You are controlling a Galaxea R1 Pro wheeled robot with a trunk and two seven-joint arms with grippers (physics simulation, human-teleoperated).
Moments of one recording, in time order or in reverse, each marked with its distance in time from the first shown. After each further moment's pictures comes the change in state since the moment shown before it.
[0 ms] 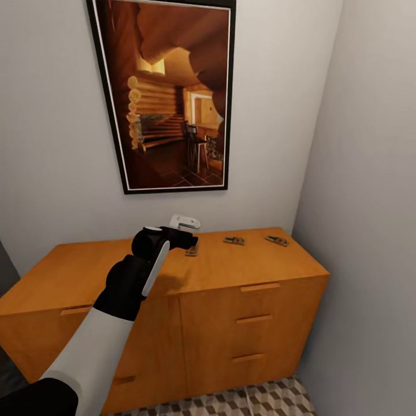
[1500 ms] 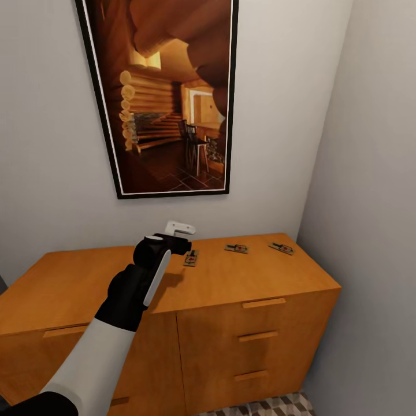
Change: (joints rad) left arm 0.057 -0.017 0.016 0.000 0.000 -0.033 0.149; right arm 0.000 0.006 0.000 0.000 0.000 0.017 0.002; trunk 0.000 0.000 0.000
